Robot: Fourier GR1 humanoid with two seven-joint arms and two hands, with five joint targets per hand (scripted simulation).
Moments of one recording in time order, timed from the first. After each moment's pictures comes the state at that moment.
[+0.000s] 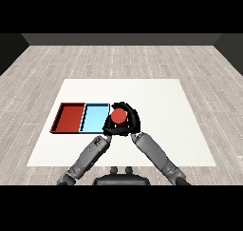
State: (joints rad) left arm -0.40 0.01 -0.54 -1.32 0.32 0.52 -0.21; right arm -0.48 -0.03 0.54 -1.56 -0.08 -0.58 -0.12
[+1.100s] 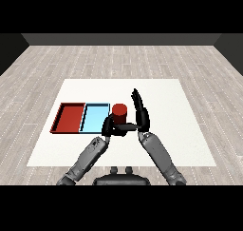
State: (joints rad) left arm -0.36 0.01 -0.52 -1.34 0.27 0.50 -0.23; right arm -0.41 -0.01 0.41 -1.67 0.01 -0.51 -0.05
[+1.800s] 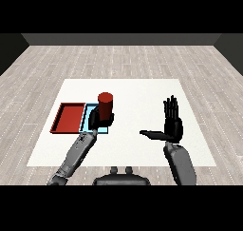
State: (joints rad) left arm -0.38 0.14 -0.36 -1.40 0.22 0.46 -0.15; right arm -0.10 -0.18 0.20 -1.96 -0.11 -0.34 -0.12
